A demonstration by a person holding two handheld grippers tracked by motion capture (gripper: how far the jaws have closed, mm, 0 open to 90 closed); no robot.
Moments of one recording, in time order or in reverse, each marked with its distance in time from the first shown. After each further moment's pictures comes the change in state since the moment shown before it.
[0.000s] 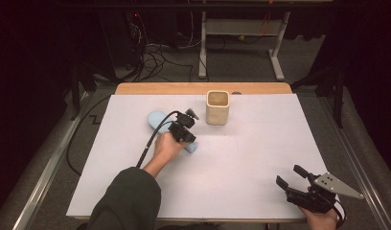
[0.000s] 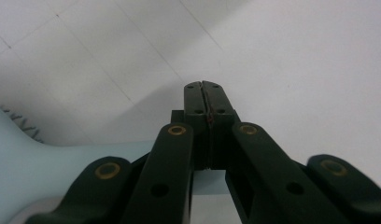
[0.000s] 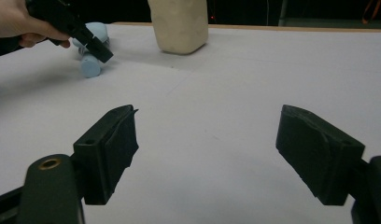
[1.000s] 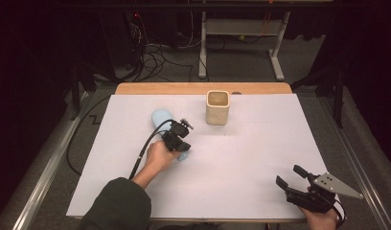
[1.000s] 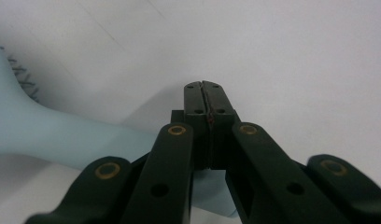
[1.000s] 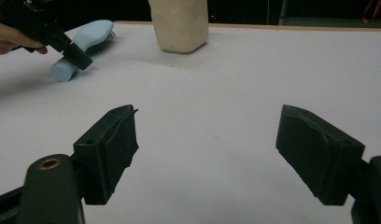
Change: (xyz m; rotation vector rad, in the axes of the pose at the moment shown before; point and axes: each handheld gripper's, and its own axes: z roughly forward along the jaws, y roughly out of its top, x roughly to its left) left arm -0.007 -0.035 -0.010 0.003 0.000 0.053; right arm 0.000 0.000 0.000 0.004 -0.001 0.000
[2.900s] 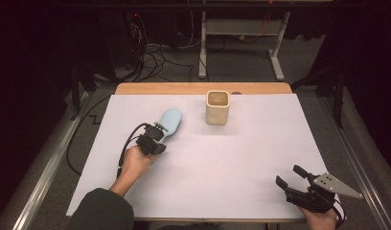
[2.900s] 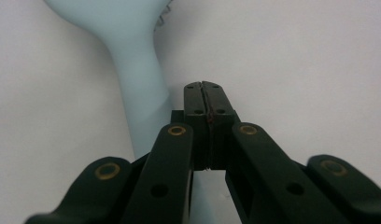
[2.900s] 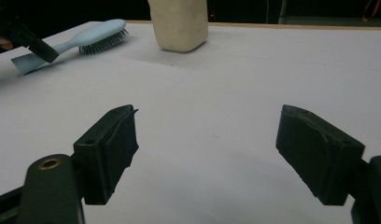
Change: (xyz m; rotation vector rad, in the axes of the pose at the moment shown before) left arm 0.035 -0.053 -0.030 -0.010 0.140 -0.100; right arm 0.000 0.000 0.001 0.003 -0.002 0.002
